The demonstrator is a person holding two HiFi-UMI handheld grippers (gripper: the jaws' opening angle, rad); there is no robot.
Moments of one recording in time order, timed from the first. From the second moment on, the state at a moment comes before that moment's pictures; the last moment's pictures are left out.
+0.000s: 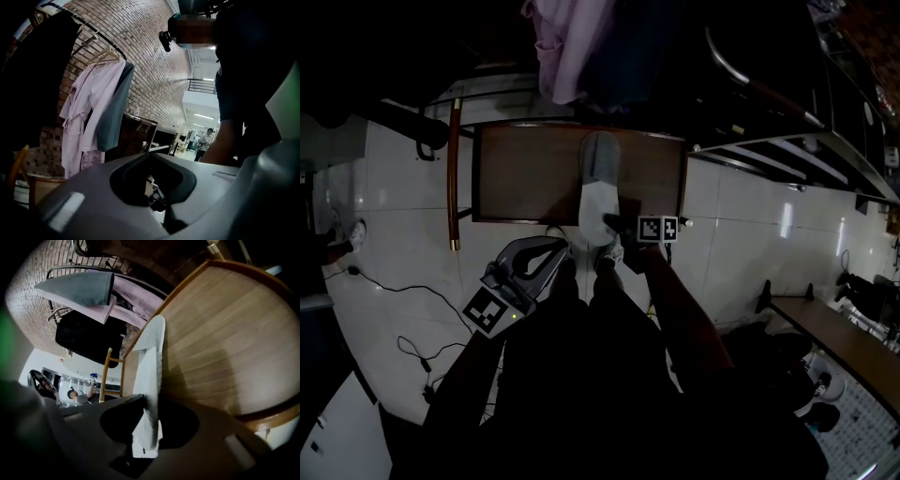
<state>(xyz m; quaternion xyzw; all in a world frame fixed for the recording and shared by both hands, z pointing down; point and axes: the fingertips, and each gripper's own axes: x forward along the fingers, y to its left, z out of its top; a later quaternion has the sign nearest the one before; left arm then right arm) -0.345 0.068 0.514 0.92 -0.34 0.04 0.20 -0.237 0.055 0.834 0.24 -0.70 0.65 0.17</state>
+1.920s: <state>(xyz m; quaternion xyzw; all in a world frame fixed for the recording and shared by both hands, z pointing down) -0.258 0.064 0.356 0.94 -0.35 -0.01 0.06 -0.178 0.028 0.364 0.24 -0.95 0.19 -0.07</state>
